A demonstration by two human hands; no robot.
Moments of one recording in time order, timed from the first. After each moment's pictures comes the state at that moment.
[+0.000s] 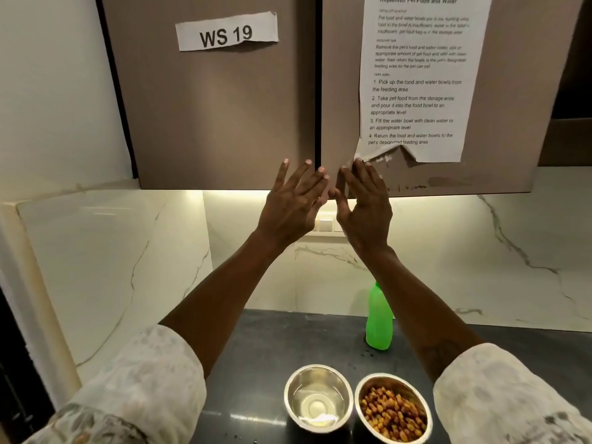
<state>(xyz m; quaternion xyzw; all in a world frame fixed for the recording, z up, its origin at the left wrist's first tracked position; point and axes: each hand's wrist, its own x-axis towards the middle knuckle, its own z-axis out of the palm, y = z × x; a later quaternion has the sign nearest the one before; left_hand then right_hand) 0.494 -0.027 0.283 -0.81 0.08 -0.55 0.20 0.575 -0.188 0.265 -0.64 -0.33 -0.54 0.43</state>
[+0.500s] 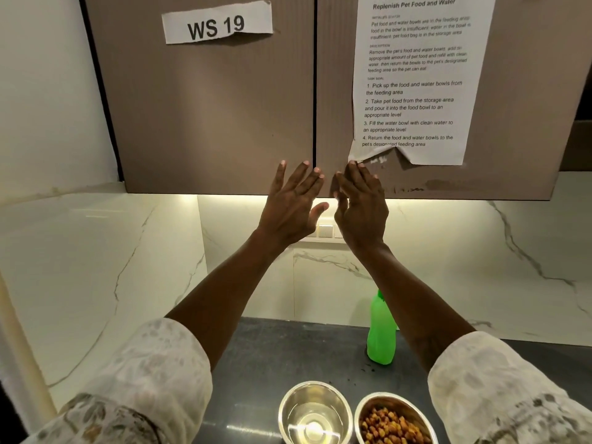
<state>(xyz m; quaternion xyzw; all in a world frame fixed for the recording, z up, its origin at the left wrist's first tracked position) 0.540 -0.013 0.287 -0.86 0.00 -0.47 0.20 0.621 -0.165 0.271 -0.68 -0.32 -0.56 0.35</state>
